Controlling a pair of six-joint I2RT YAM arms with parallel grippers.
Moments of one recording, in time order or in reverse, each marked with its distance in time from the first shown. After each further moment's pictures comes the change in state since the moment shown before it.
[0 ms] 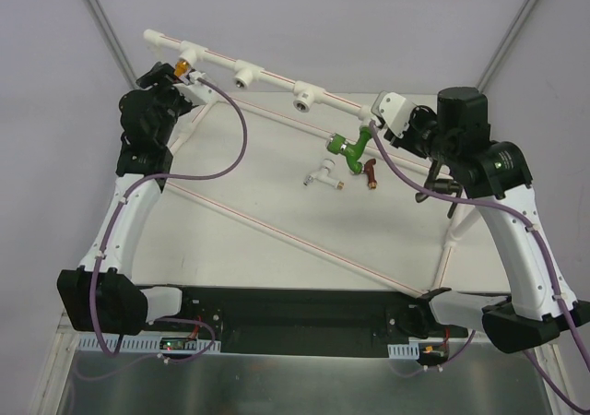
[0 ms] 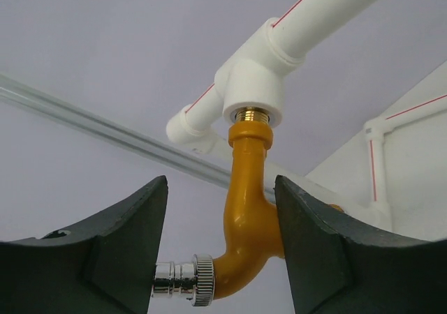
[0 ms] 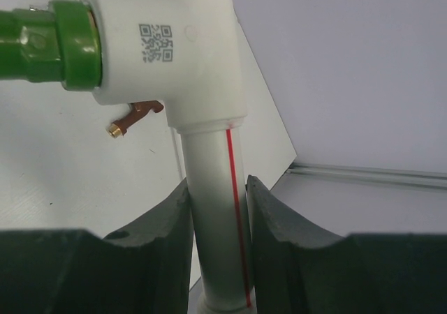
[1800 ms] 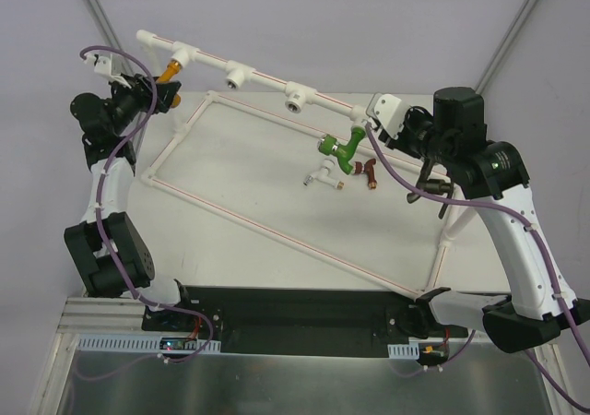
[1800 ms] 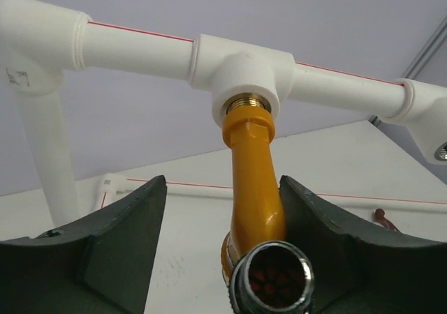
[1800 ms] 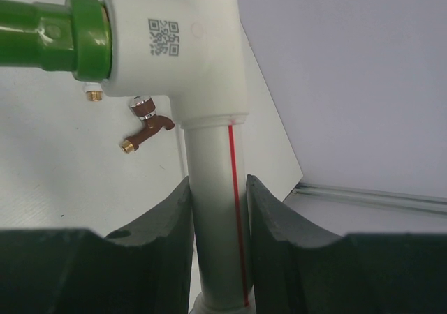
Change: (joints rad) left arm 0.399 0.245 -0.008 0.442 0.685 -1.361; right arm 0.023 -0.001 0.000 0.017 -0.048 0.007
